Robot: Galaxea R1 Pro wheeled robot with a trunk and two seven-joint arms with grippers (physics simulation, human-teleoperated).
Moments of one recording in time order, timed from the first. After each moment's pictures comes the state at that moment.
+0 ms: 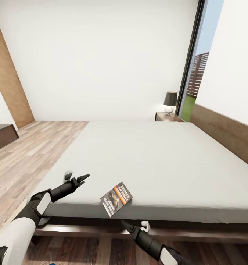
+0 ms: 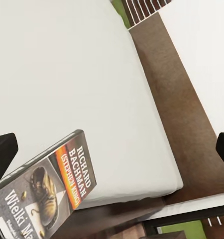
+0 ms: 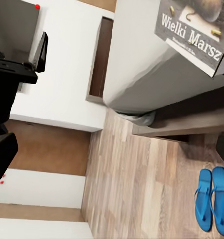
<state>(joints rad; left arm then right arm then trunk) -0.76 0.17 0.31 -0.49 0.35 0.53 -0.92 -0.49 0.10 0.12 -0.25 -0.70 0.19 0.99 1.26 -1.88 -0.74</state>
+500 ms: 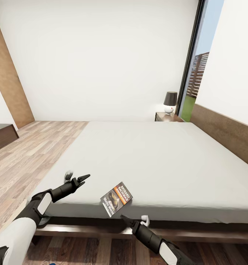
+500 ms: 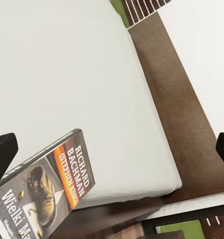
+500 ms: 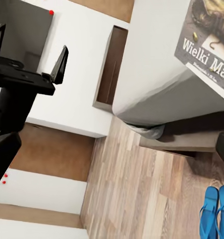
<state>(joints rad) -0.76 0.17 0.31 -0.49 0.35 0.53 -0.92 -0.49 0.10 0.11 -0.33 -0.70 0.19 0.99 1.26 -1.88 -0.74</state>
